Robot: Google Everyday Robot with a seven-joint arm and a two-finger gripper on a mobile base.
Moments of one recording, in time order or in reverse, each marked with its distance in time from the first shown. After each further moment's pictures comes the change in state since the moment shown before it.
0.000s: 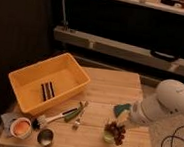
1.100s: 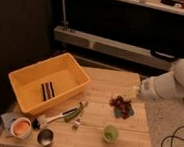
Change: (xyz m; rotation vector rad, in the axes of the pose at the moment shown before) arm -0.058 0.040 -0.075 -0.073 -0.181 -0.190
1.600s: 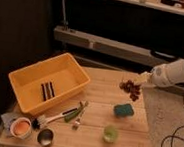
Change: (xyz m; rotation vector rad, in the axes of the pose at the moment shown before) arm -0.086 -0.059 -0.013 -0.058 -0.086 -0.042
